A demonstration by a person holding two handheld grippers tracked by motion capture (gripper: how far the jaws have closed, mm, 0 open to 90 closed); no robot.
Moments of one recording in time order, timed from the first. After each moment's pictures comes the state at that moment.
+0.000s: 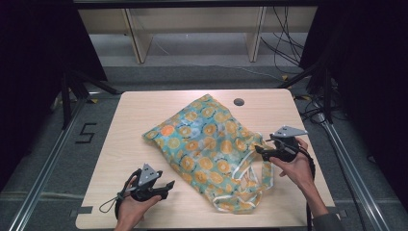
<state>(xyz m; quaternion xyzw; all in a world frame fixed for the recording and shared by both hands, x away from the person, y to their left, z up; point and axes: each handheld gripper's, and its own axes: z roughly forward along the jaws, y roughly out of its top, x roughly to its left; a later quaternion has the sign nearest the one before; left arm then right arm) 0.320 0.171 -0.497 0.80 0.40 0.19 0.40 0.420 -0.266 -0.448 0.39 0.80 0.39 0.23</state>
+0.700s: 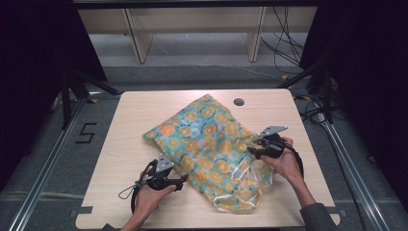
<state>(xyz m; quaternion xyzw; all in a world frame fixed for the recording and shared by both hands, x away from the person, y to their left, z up) 0.355 0.133 -0.507 0.80 0.41 0.17 0.40 0.448 -0.244 -0.480 0.39 0.84 0.33 0.19</state>
